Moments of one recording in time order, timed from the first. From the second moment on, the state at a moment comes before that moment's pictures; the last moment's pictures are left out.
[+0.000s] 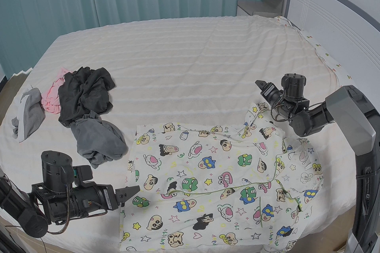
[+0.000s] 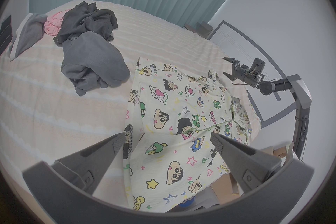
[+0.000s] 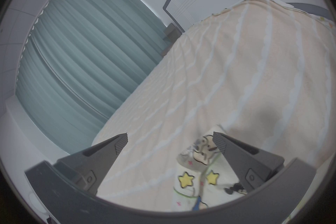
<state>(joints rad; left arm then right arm) -0.38 1.67 -0.16 -0.94 -0.12 -0.44 0.22 2.41 -1.49 -0.74 -0.14 0.80</state>
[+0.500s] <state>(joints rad) -0.38 1.67 -0.16 -0.94 -0.12 -0.44 0.31 2.35 -1.28 -0.71 -0.06 0.75</state>
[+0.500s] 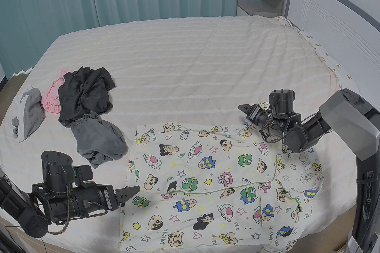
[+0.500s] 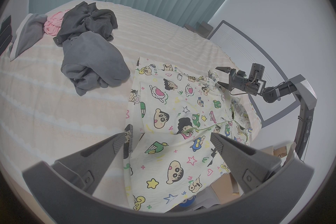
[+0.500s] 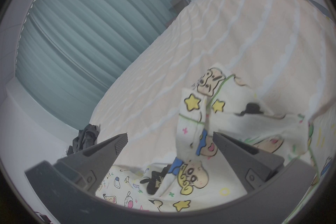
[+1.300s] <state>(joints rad) -0.38 1.67 -0.16 -0.94 -0.12 -0.44 0.32 2.42 -1.47 -0.72 -0.07 0.72</state>
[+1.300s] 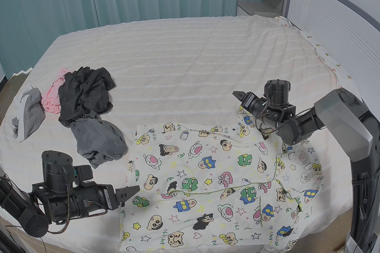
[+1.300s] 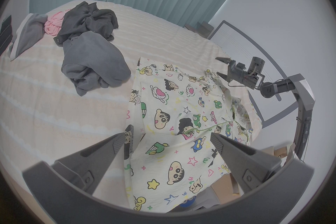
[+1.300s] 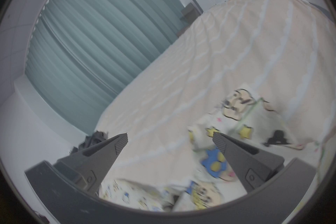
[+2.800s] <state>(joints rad) -0.41 1.70 -0.15 -0.94 -0.12 -0.44 0.07 2.41 -1.35 -0.55 0.33 0.37</state>
